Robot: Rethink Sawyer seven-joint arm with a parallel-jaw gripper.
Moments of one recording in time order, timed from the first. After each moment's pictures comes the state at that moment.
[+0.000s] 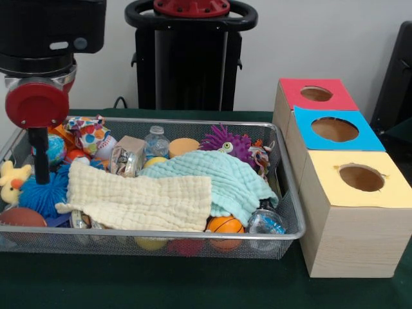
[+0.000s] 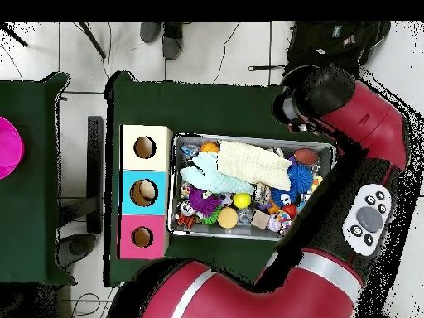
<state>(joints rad) -0.23 -0.25 -0.58 0.87 0.50 1.02 2.38</state>
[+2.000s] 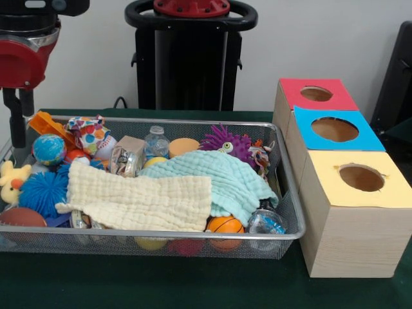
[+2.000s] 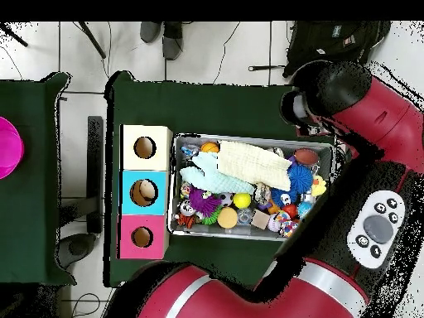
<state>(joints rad) -0.22 -0.27 -0.67 0.86 0.50 1.11 2.49</state>
